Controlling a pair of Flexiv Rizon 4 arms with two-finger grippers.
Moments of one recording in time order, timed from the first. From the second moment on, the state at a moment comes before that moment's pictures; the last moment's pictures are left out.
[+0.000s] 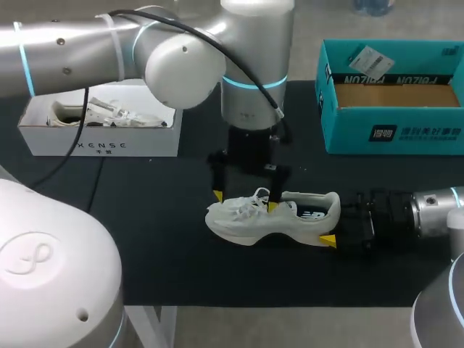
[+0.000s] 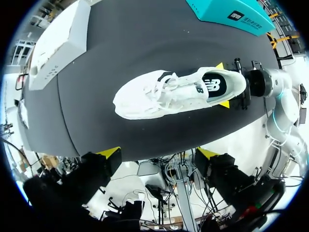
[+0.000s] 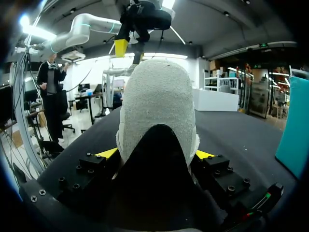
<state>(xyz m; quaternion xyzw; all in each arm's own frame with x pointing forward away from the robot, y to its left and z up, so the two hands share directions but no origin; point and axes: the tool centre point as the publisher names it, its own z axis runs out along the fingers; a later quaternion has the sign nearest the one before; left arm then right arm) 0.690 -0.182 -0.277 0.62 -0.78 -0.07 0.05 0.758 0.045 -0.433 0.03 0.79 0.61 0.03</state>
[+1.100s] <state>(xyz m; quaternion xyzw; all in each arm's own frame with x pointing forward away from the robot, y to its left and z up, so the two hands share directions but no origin) 0.738 -0.276 -0.331 0.69 -0.71 -0.06 -0.07 0.758 0.045 -0.433 0.03 0.79 0.61 0.03</state>
